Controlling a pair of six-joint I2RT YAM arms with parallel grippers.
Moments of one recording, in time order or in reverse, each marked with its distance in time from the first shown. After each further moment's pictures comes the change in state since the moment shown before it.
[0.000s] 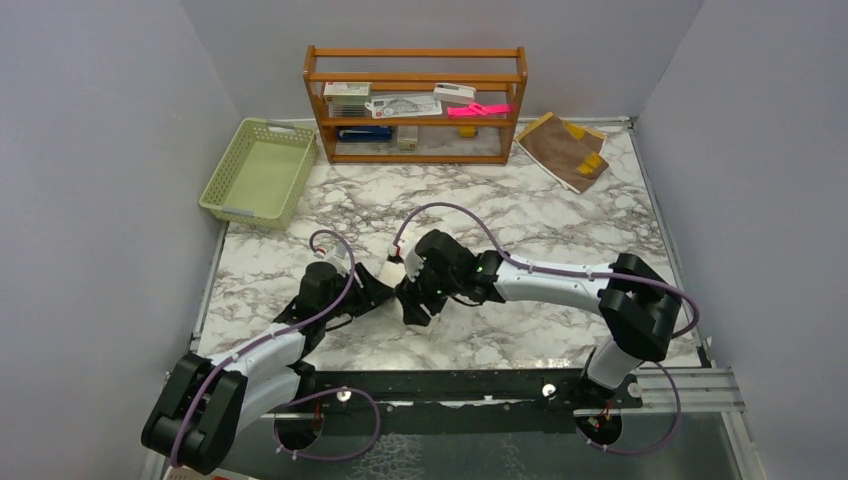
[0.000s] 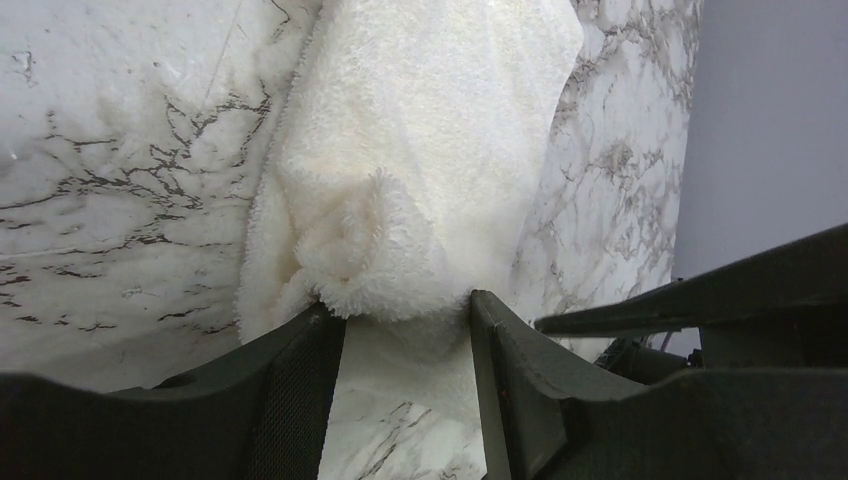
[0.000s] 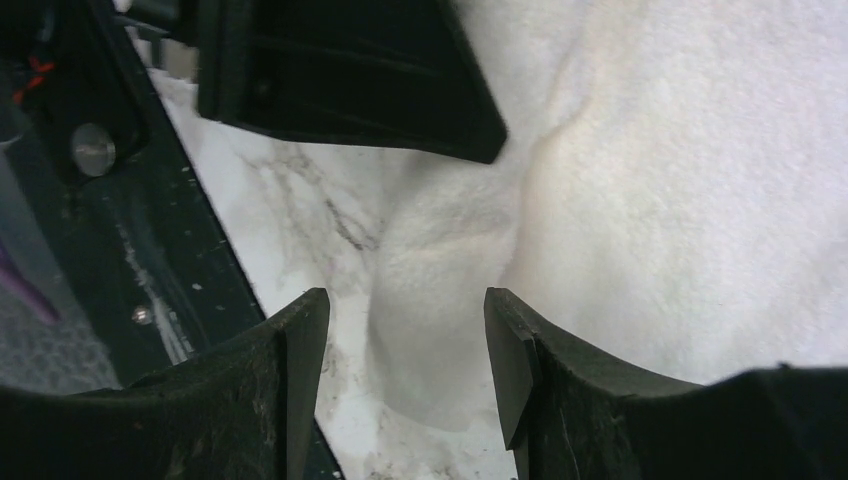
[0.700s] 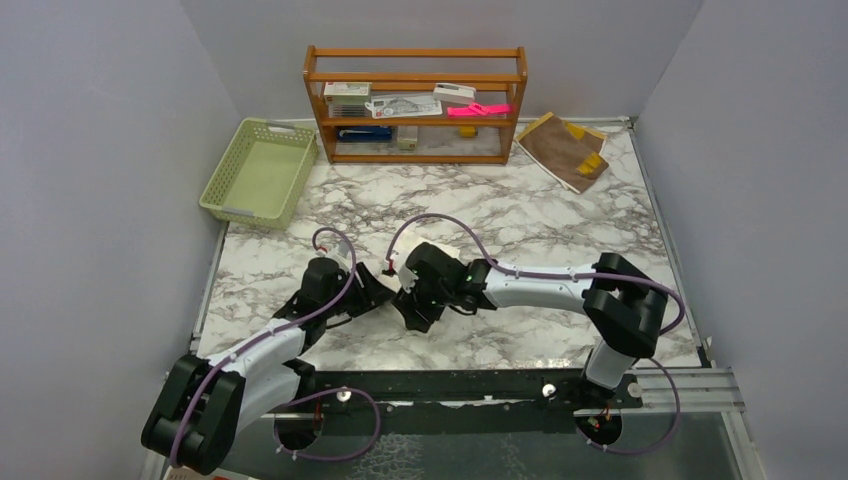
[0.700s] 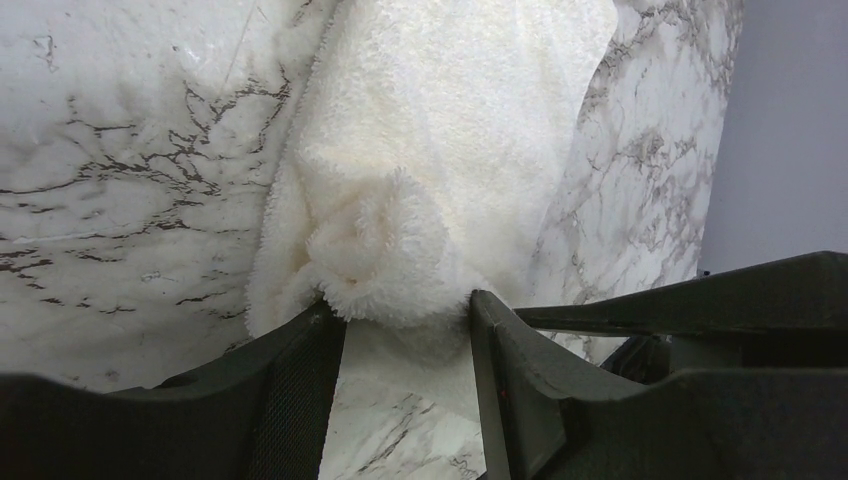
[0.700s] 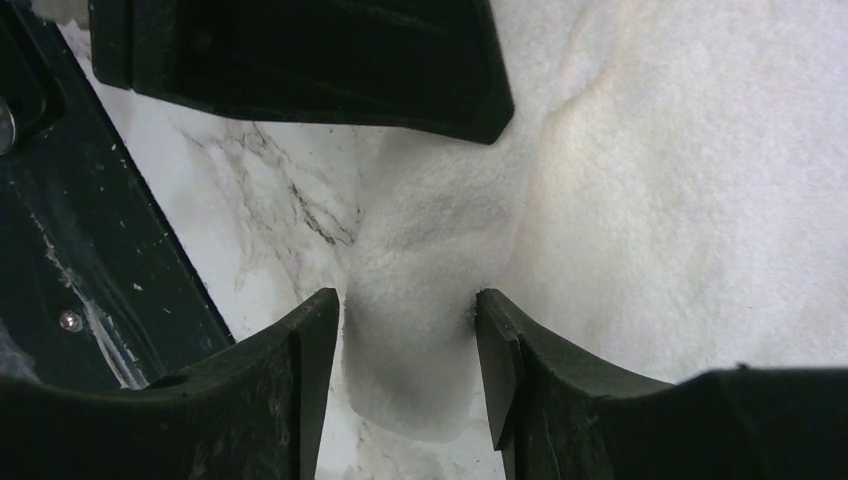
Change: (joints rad) left arm 0.003 0.000 0.043 -0.114 -0.010 0.040; right arm 0.063 0.060 0.000 -0.012 0.144 -0.036
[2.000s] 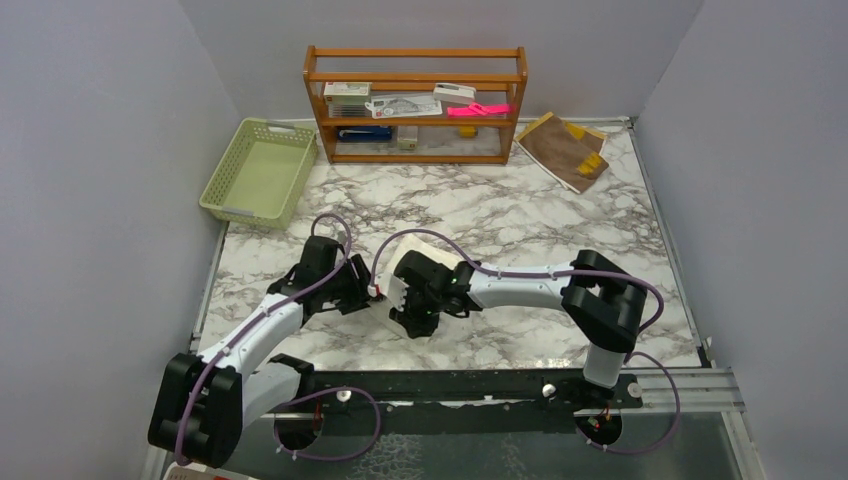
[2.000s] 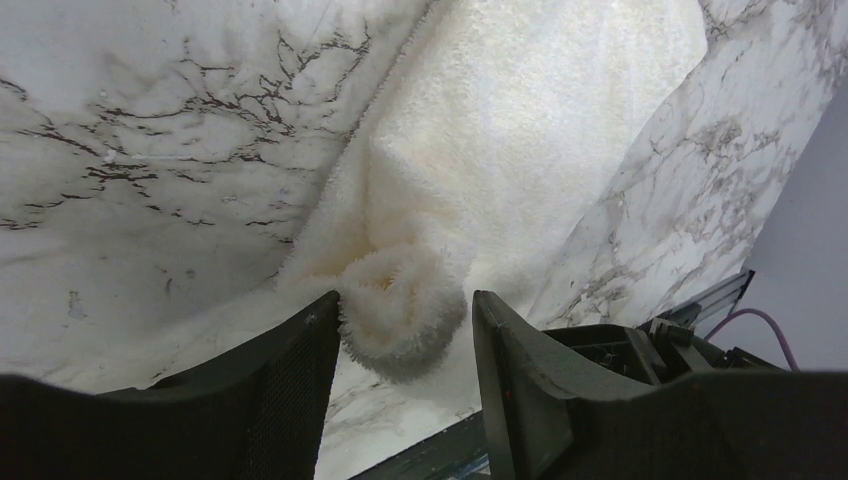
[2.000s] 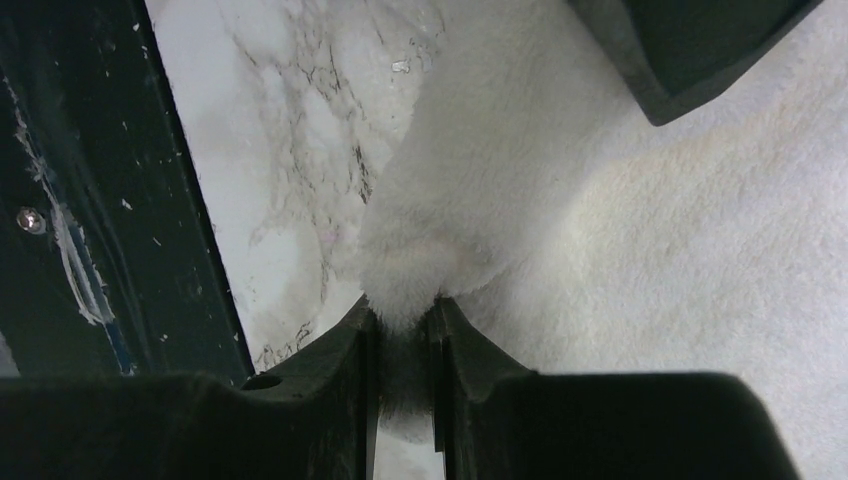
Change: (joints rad) left arm 0.064 0.022 0.266 -0.533 0.015 0.083; right arm 0.033 0.103 0.068 -0.085 -0.144 -0.241
